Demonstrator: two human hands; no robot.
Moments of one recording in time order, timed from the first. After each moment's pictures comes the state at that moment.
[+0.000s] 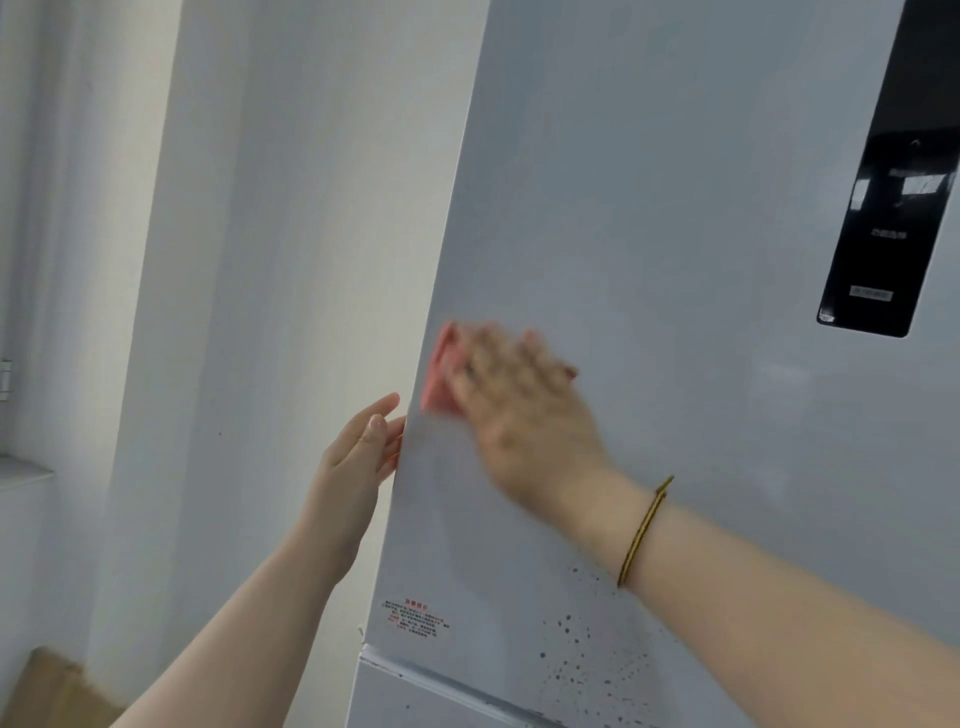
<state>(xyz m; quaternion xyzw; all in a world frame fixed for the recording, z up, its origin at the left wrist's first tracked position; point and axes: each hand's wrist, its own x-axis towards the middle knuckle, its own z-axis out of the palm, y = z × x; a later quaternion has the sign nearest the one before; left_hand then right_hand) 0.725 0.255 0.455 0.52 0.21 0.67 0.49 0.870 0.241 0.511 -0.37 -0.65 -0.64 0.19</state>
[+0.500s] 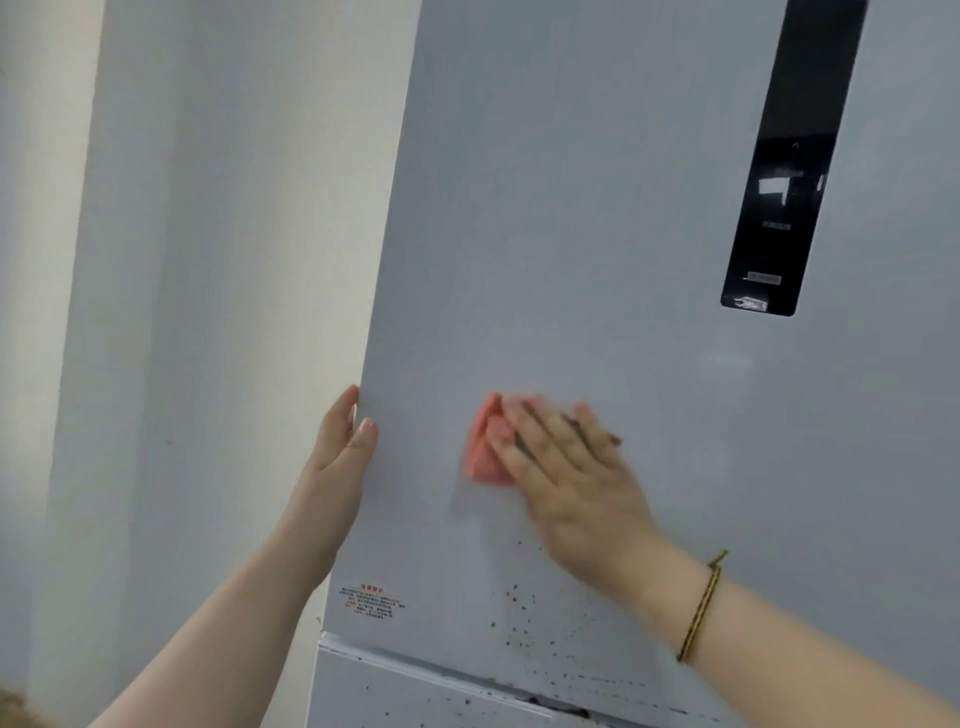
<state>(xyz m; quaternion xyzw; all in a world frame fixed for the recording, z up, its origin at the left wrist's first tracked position) 0.740 0.238 0.454 0.56 0.22 0.63 0.48 0.944 0.193 0.464 -0.41 -0.65 -0.62 0.15</state>
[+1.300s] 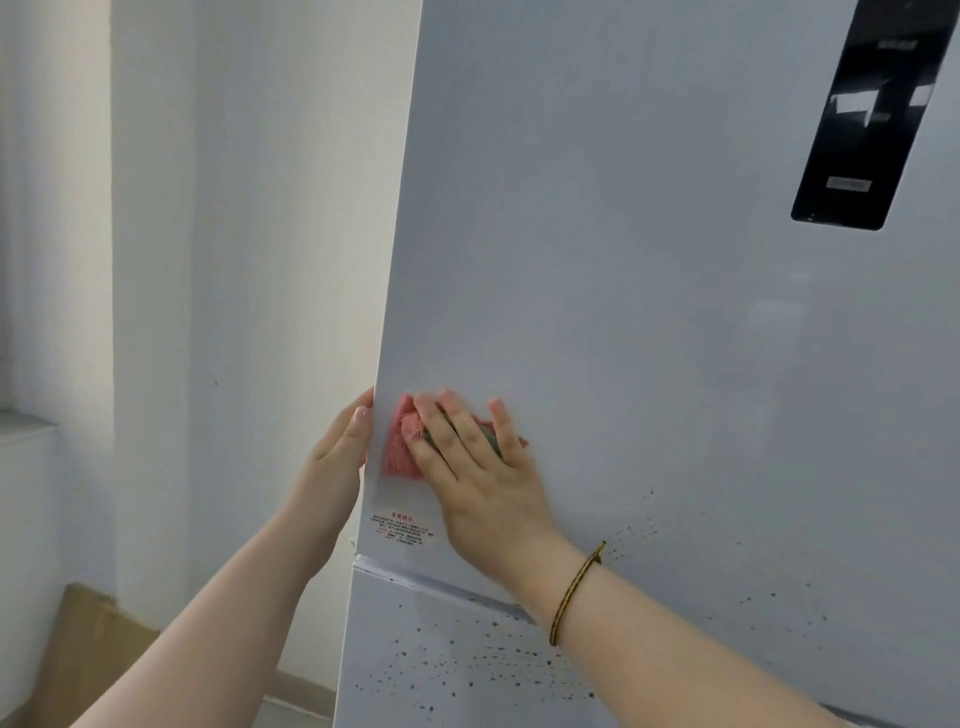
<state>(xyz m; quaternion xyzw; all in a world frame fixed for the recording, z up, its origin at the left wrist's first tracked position) 0.731 0.234 0.414 0.59 0.27 0.61 0.46 0.871 0.222 0.404 -0.46 -0.71 -0.50 0.19</state>
